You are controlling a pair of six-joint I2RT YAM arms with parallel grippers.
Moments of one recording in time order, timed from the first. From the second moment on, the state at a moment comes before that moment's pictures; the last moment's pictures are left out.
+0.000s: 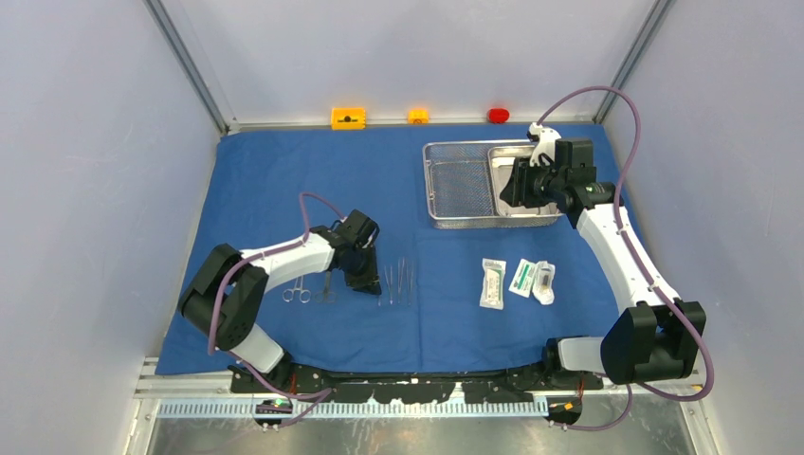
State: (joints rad) left arm -0.64 1.56 0.83 -0.48 0.17 -0.74; right arm 0.07 1.30 1.13 -0.53 -0.33 0.06
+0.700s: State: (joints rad) left arm -0.64 1.55 0.83 -0.49 0.16 -0.71; right arm 0.07 1.30 1.13 -0.53 -0.33 0.06
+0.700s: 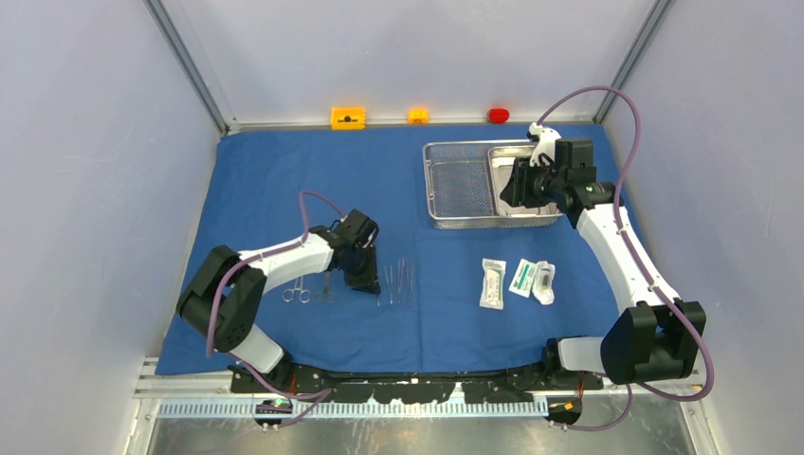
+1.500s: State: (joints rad) left arm -0.64 1.54 0.83 -0.49 0.16 -0.68; right arm 0.07 1.30 1.13 -0.53 -0.33 0.05
